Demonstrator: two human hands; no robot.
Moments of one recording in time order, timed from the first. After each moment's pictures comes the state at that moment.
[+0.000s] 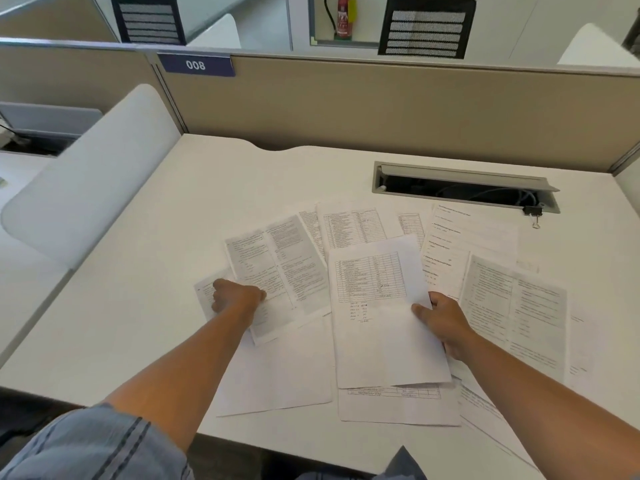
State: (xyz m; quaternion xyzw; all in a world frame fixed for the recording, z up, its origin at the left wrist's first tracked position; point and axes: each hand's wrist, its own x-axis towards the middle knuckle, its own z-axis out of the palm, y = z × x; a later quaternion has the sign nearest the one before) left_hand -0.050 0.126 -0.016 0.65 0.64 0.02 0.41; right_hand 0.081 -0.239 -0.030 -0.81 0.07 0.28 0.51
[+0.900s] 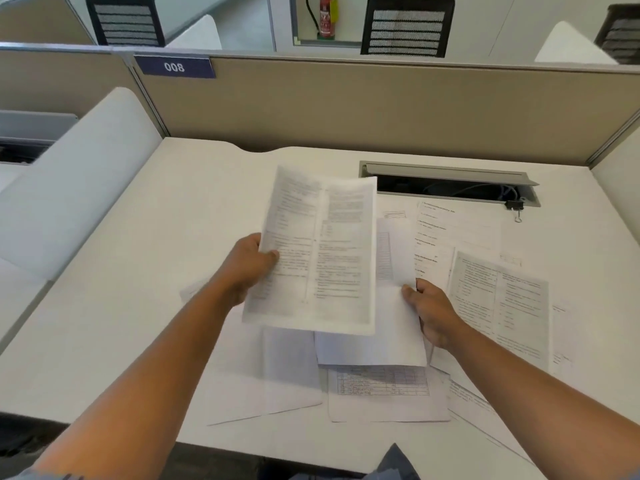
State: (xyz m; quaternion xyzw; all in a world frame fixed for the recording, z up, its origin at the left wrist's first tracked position) left_hand -0.020 0.096 0.086 0.75 0.32 -0.01 0.58; right_hand 0.082 -0.223 -0.008 -0.70 0.12 0.28 0.64
